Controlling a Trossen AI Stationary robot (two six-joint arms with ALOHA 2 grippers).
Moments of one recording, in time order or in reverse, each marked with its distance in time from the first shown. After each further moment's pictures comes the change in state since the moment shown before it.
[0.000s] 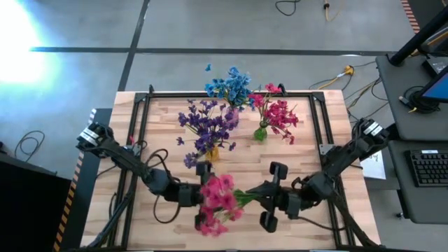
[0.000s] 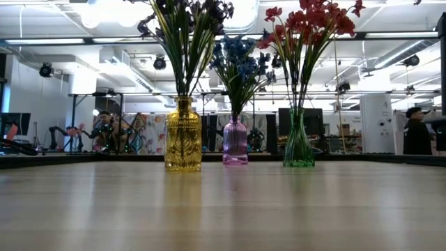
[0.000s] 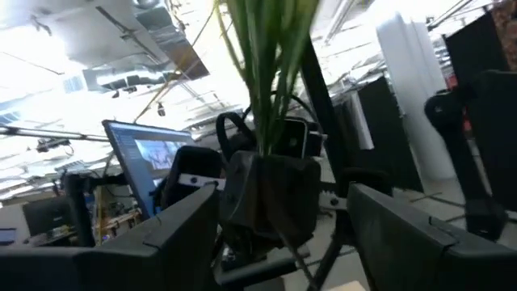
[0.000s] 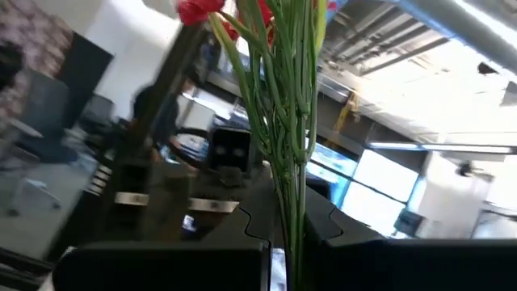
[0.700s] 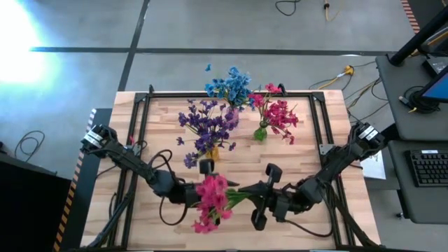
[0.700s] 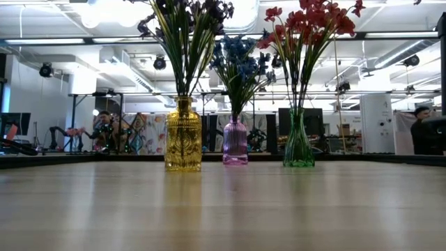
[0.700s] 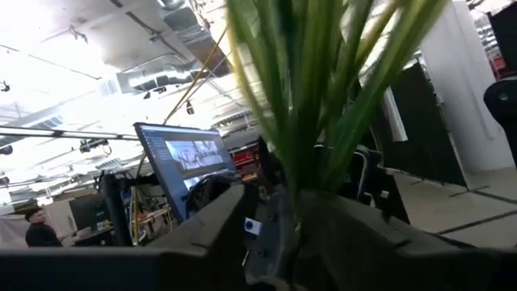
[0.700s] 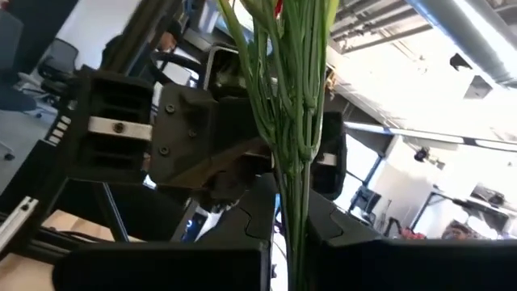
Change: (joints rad) left arm 0.010 0.062 0.123 -0.034 -0.079 0.071; right arm -0.011 0.079 0.037 -0.005 0.118 -0.089
